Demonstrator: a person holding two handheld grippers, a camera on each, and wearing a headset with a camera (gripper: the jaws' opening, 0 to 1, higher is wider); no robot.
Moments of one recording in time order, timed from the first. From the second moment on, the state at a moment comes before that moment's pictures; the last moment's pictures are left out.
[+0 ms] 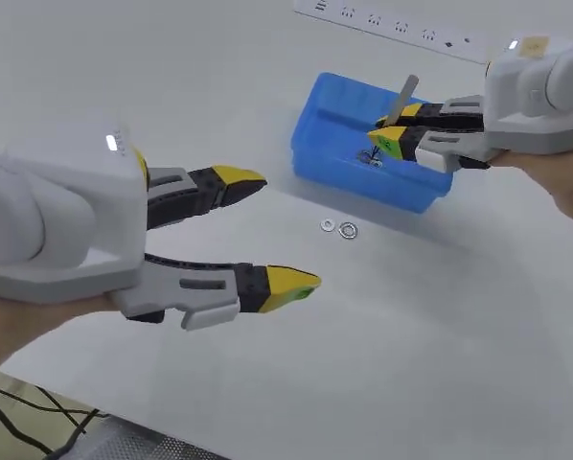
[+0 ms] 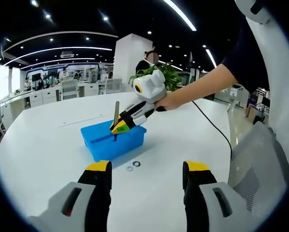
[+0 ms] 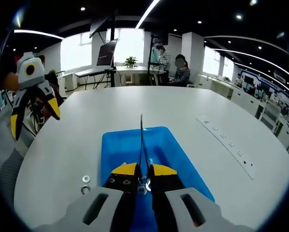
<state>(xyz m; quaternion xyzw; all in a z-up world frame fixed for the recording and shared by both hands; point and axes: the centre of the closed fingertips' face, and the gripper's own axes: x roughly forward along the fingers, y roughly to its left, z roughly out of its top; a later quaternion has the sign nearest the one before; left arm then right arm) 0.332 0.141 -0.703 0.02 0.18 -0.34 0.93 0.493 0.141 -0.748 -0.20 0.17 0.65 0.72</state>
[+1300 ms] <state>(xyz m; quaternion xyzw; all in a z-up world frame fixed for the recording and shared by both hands) 0.469 0.120 -0.665 0.04 0.11 -0.38 0.92 0.470 0.143 -0.738 -0.24 0.15 0.68 0.68</state>
